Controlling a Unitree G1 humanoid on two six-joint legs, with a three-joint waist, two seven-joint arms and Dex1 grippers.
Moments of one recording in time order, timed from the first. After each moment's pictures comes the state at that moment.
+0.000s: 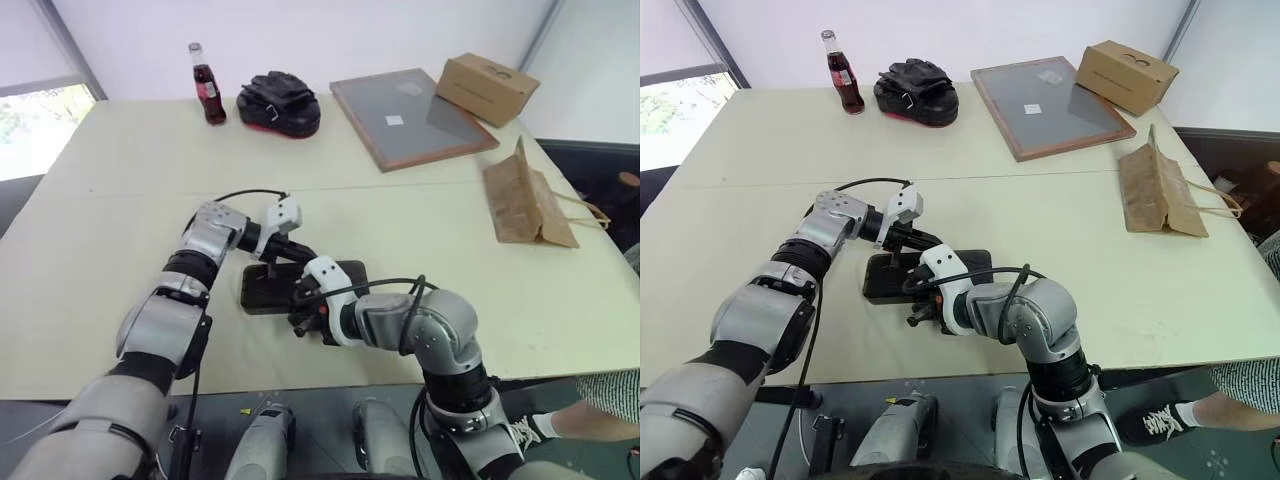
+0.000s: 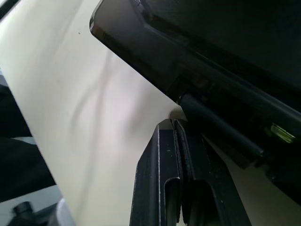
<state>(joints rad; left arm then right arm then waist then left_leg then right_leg) -1.03 0.33 -0.21 1.09 0.04 -0.07 -1.40 -0.47 -0.06 0.24 -0.39 0.53 1.54 0.15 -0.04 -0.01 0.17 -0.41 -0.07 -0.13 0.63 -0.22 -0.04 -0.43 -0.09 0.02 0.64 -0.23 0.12</state>
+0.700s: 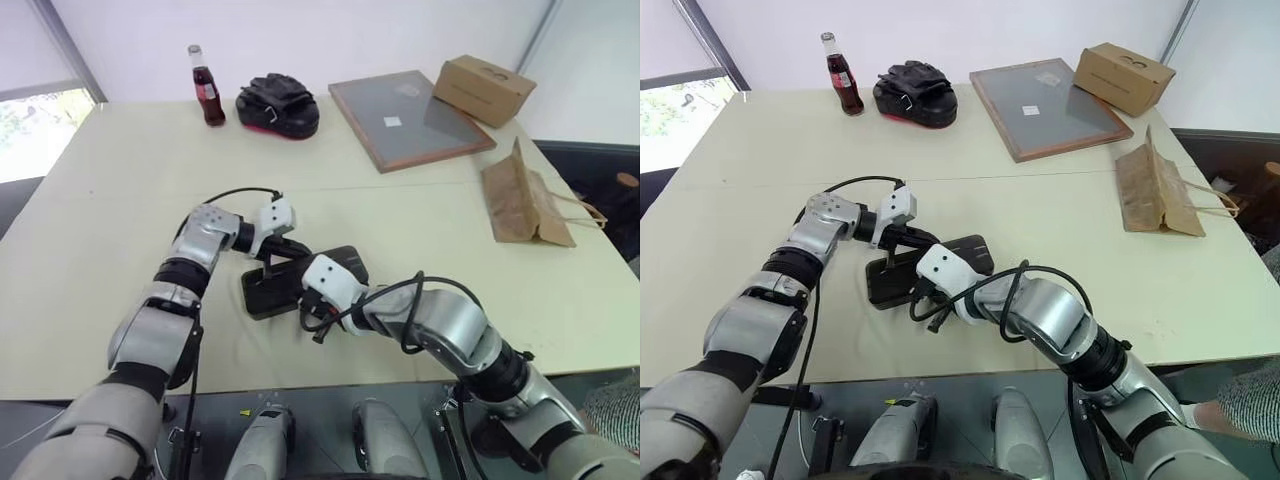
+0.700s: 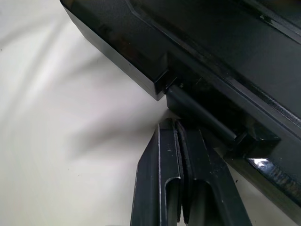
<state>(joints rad) -0.98 0.35 -0.21 1.01 0.06 -0.14 -1.33 -0.60 -0.40 0.56 -0.43 0.46 1.29 0.24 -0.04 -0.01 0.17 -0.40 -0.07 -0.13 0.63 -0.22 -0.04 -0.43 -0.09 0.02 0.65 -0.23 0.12</state>
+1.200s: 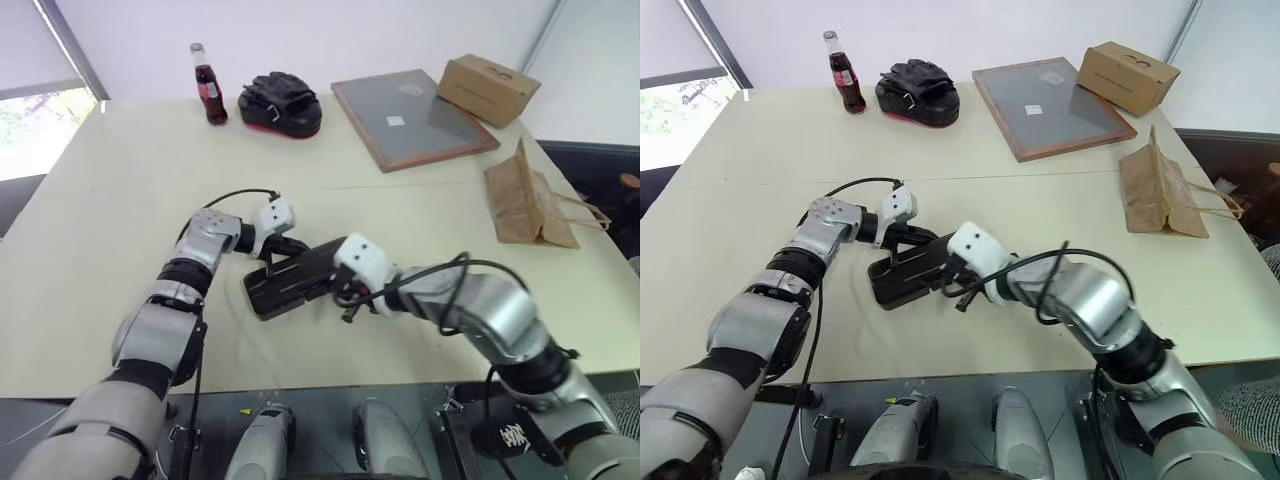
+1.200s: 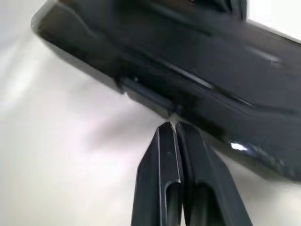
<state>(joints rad) -1.00 0.37 -0.15 1.08 0.04 -0.11 -1.24 -0.57 -0.59 0.29 -0.57 0.56 1.35 0.45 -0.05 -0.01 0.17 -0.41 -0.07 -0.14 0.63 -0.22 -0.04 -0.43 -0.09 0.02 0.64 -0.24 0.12</state>
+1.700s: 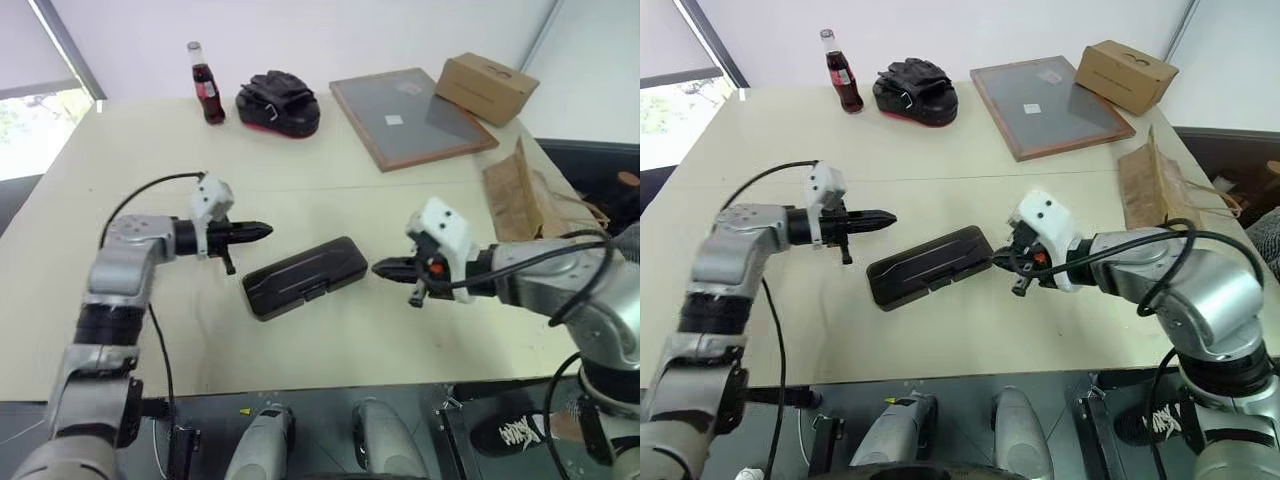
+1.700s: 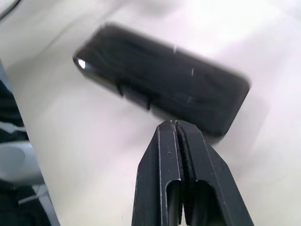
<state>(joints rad) -0.53 0.61 0.10 -0.02 -0.31 0.60 -1.12 -0.56 -0.80 -0.03 -0.64 0.73 1.32 0.65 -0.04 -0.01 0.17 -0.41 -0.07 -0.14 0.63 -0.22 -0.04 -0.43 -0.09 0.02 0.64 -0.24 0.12</state>
